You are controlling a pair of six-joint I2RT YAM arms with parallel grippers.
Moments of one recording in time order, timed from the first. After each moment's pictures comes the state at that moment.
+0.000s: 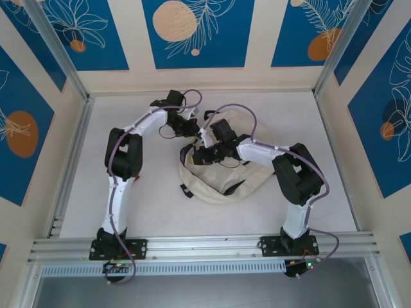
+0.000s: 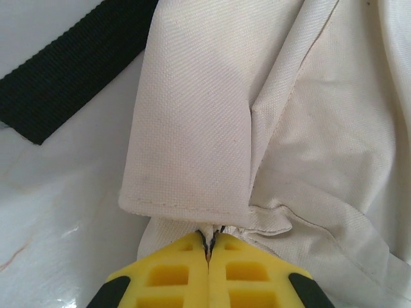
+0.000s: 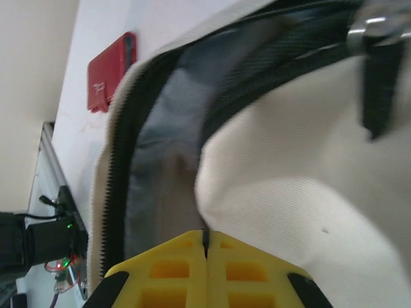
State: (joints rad) left arm -0.38 2.31 1.95 -0.81 0.58 -0.20; right arm 0.59 1.84 1.18 -0.26 -0.65 0.42
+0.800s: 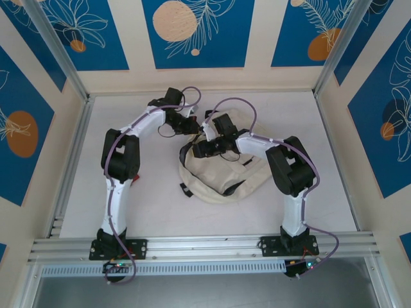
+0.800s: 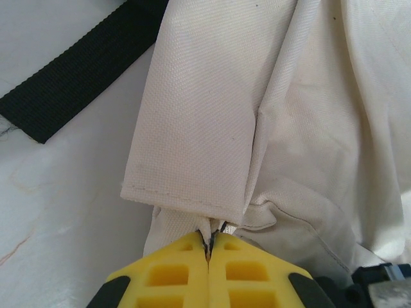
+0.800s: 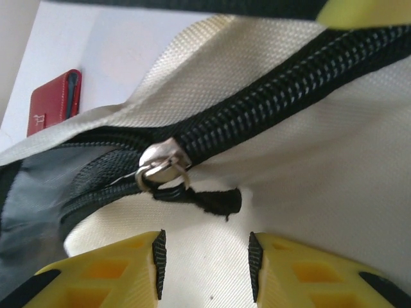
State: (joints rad) left arm -0.38 2.25 1.90 -0.77 0.57 -0.21; right arm 0.54 1.97 1.27 -0.22 -0.59 0.26
